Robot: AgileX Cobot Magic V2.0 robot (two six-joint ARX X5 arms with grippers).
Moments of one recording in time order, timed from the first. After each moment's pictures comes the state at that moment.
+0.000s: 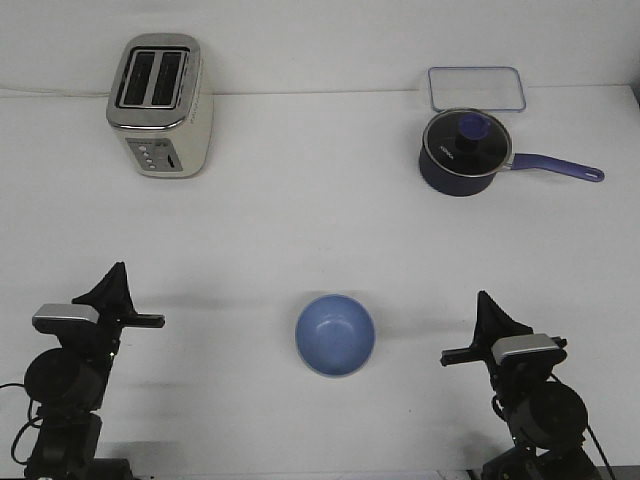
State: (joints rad) left arm -0.03 0.55 0.35 0.35 0.02 -0.01; right arm 0.41 0.24 0.36 -0.16 0.26 0.14
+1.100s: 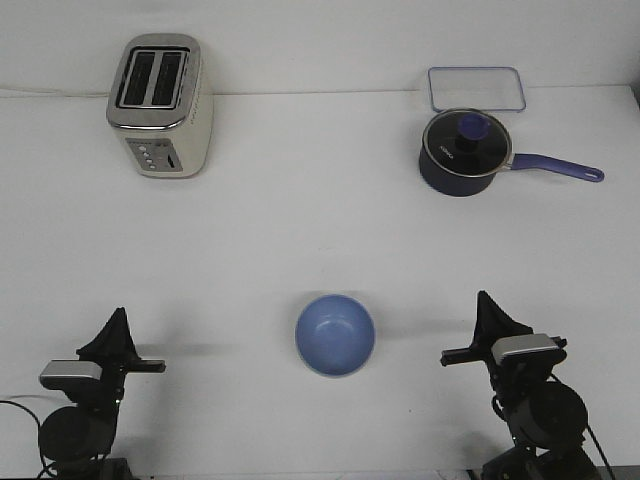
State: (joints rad) left arm 0.03 0.01 0.03 0.17 0.05 -0.05; right arm 0.41 0.24 0.36 -0.16 0.26 0.14
